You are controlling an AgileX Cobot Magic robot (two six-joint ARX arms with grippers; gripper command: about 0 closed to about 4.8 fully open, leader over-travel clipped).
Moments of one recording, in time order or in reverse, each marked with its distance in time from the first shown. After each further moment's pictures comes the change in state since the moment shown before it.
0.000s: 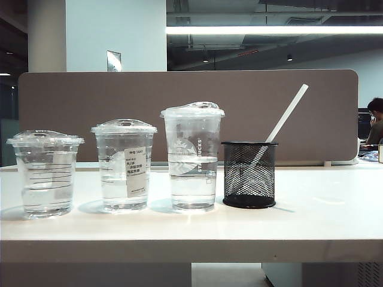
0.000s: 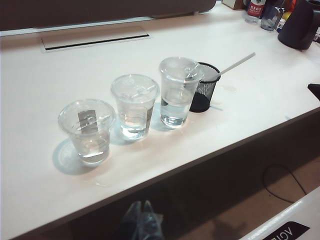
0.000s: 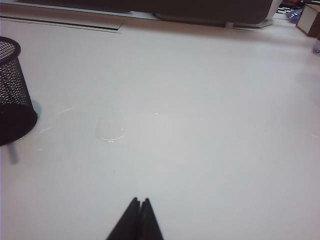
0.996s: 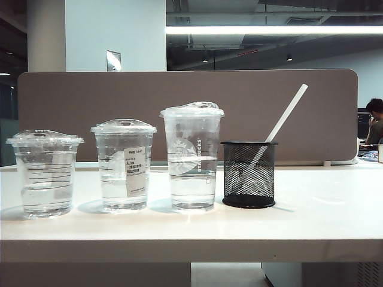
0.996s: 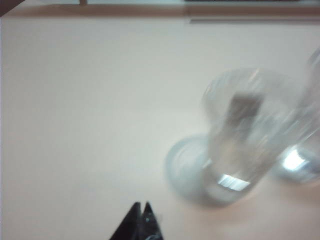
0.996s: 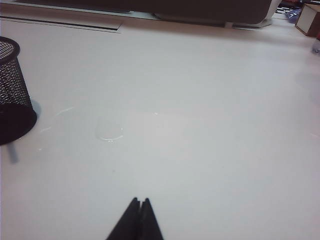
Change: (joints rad) left arm 0.217 -0.055 -0.894 0.889 -0.300 -0.021; right arm 0.000 0.000 0.000 0.000 0.000 0.000
